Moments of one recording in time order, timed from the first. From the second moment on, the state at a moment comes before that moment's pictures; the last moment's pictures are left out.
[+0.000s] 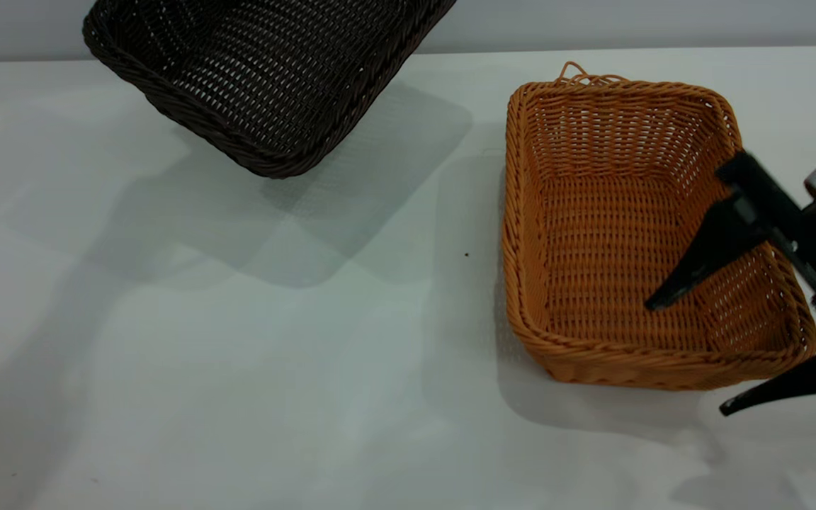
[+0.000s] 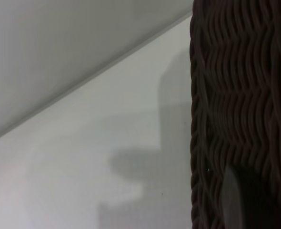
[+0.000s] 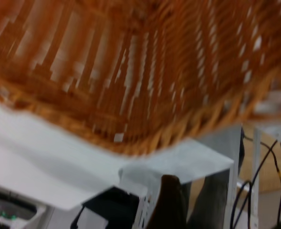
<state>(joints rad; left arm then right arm) -0.22 2.25 -1.79 -0.29 0.39 0.56 0.02 1.95 -0.58 1.23 0.72 -0.11</state>
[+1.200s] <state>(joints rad) -0.23 2.25 -1.79 -0.29 0.40 0.77 -0.28 2.13 -0.74 1.65 0.64 -0.77</state>
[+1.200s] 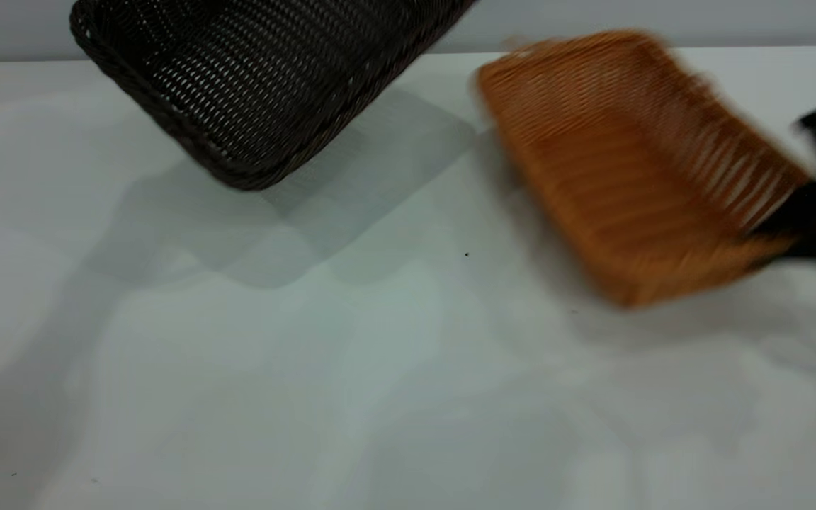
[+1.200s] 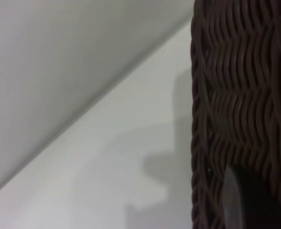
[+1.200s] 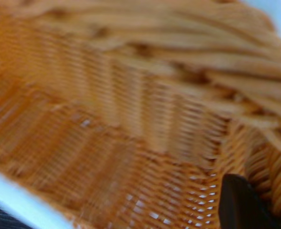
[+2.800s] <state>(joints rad) -0.30 2.23 -1.79 -0.34 0.61 0.83 -0.41 1.94 -1.09 1.06 1.02 -0.58</state>
